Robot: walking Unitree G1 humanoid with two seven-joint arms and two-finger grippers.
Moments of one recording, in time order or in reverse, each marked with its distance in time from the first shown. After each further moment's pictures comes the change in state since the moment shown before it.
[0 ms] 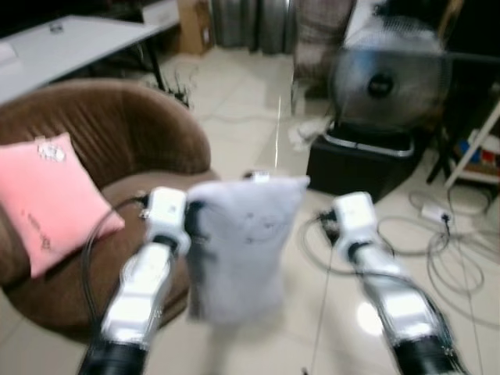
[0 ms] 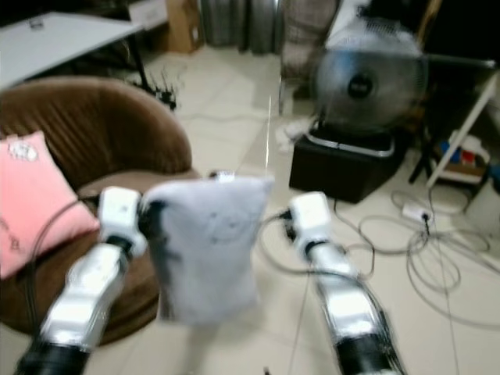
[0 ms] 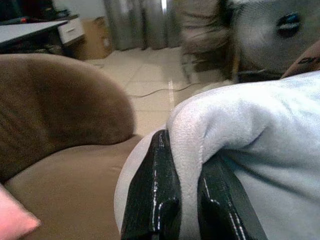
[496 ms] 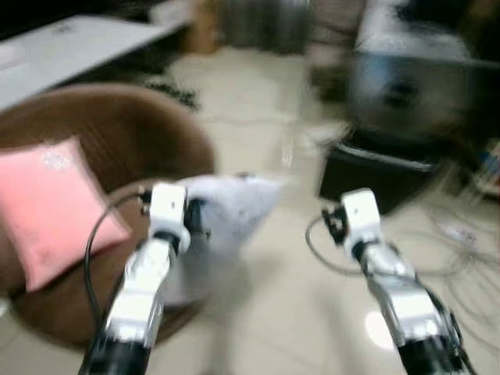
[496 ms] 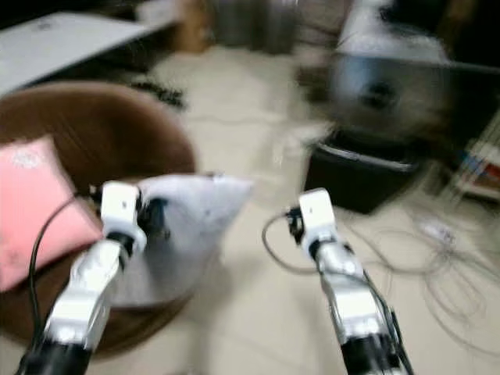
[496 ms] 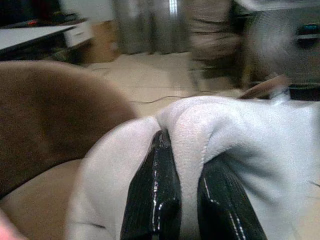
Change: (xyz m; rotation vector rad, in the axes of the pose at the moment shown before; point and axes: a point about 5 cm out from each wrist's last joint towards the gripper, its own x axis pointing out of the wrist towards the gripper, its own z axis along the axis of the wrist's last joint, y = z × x) left arm 0.003 -0.008 0.004 -0.007 -0.015 -0.023; right arm -0.003 -0.016 -0.002 -0.010 0.004 -0.039
